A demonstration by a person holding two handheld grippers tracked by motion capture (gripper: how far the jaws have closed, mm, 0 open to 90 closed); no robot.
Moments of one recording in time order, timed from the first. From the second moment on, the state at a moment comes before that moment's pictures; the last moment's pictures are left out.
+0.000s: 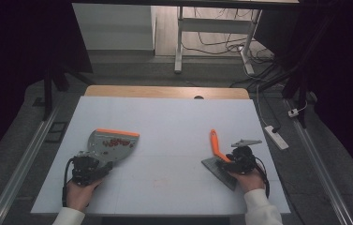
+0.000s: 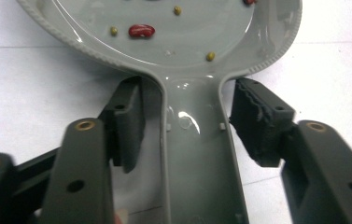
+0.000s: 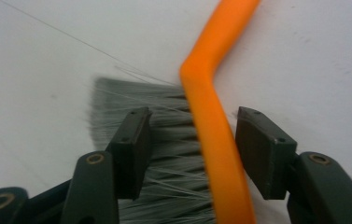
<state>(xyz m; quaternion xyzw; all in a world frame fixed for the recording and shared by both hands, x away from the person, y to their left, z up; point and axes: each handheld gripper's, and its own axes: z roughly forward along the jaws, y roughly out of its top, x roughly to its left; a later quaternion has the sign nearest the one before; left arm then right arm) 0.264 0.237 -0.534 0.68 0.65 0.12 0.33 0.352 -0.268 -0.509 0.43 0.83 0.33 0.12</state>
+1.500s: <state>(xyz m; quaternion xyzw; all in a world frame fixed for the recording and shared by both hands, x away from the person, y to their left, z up) 0.257 0.227 -0.499 0.80 0.43 0.10 0.40 0.314 -0.247 -0.492 0.30 0.86 0.38 0.13</state>
